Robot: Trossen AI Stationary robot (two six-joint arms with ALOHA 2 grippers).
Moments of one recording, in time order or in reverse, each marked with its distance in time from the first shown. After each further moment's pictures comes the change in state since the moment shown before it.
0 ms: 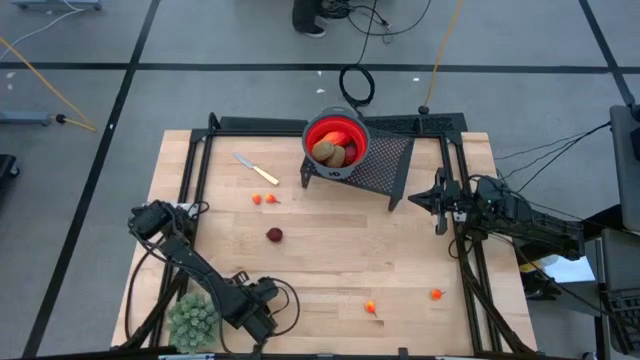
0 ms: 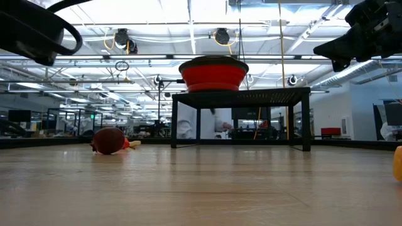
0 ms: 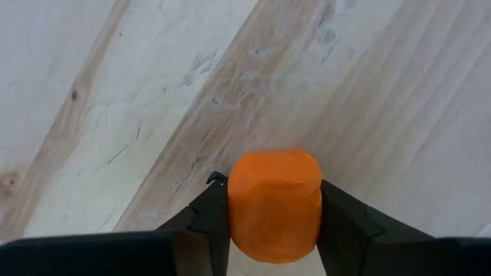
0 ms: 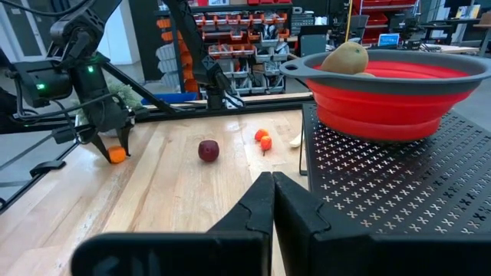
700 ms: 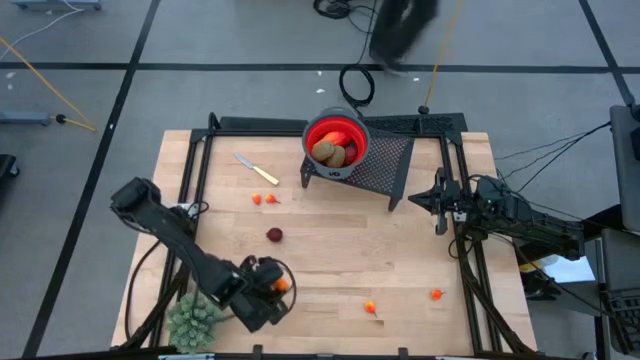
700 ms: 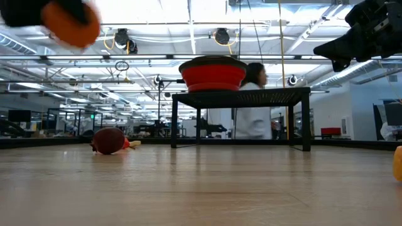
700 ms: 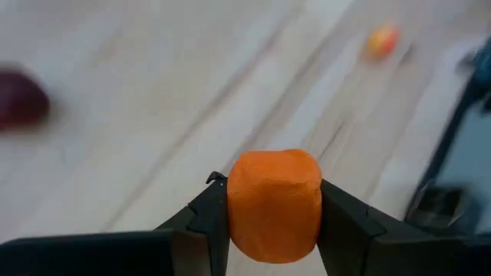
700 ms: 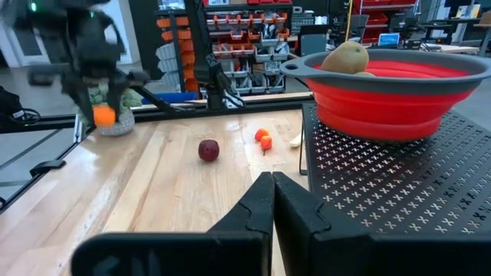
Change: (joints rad) left arm 0.054 -0.256 0.011 0.148 -0.364 0.050; right arm 0.000 0.000 0.000 0.000 0.000 0.000
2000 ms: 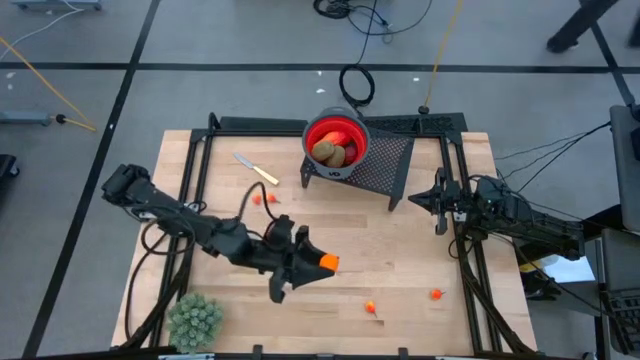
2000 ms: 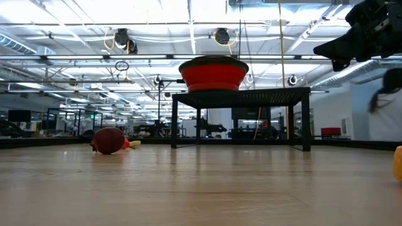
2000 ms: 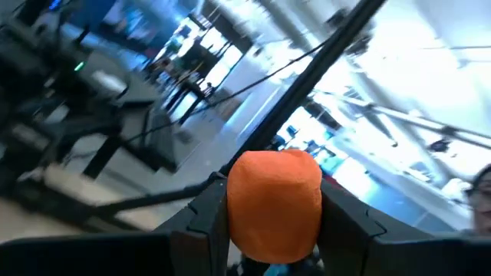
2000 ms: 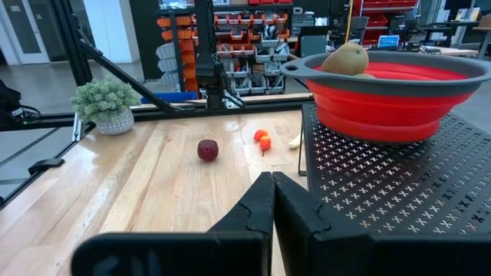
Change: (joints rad) left arm 0.232 -0.143 0.001 1.218 0.216 0.673; right arm 0.000 0.000 0.000 0.000 0.000 -0.011
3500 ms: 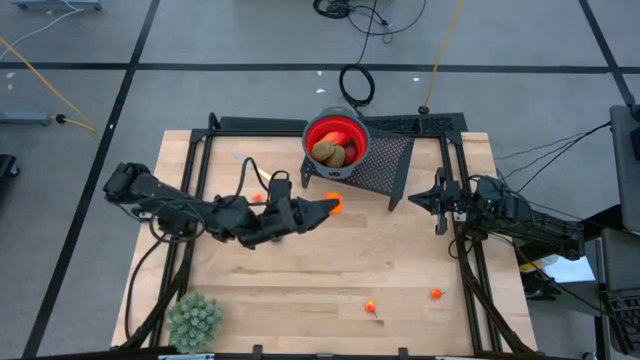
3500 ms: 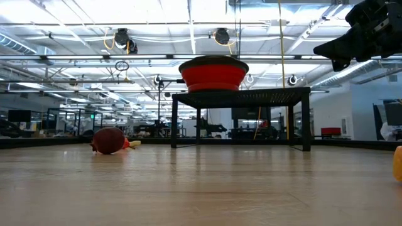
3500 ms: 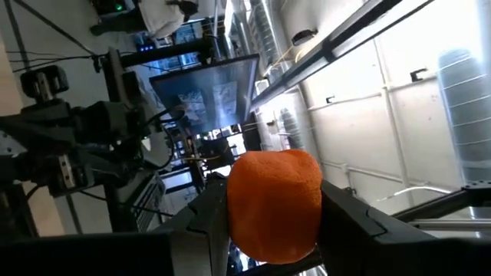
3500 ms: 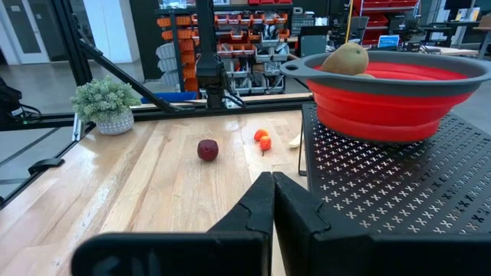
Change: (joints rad) left arm 0.123 0.000 0.000 0.128 -0.314 -0.540; right arm 0.000 0.000 0.000 0.000 0.000 0.000
